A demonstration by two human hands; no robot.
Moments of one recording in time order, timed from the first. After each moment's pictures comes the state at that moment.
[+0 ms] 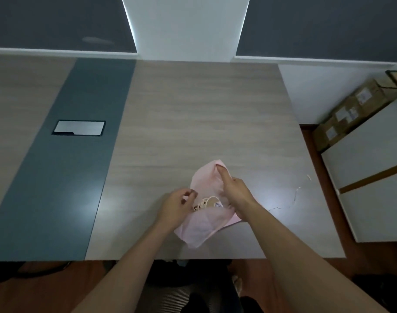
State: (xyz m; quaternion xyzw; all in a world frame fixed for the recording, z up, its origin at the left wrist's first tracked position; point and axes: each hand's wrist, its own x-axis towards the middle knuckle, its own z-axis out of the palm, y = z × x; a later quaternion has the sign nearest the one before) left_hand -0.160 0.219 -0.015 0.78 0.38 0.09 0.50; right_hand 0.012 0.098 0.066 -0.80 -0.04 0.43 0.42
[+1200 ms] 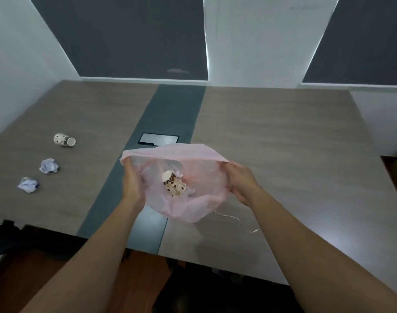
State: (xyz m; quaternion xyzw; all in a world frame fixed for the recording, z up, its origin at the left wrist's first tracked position) left_hand -0.380 0.420 0.124 0.42 0.58 0.34 0.61; right_hand -0.116 0.280 0.087 -0.66 -0.13 0.49 0.56
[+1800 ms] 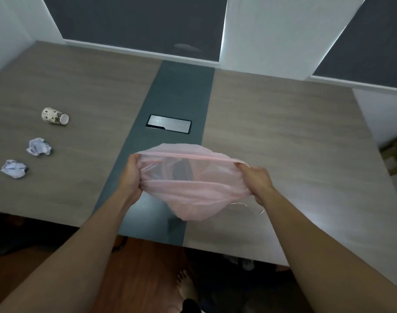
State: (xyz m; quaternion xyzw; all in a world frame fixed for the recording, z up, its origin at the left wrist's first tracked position) left_hand -0.504 0.545 0.049 0.38 0.51 0.28 0.72; right_hand -0.203 0.336 0.056 -0.82 -0.08 0.34 0.45
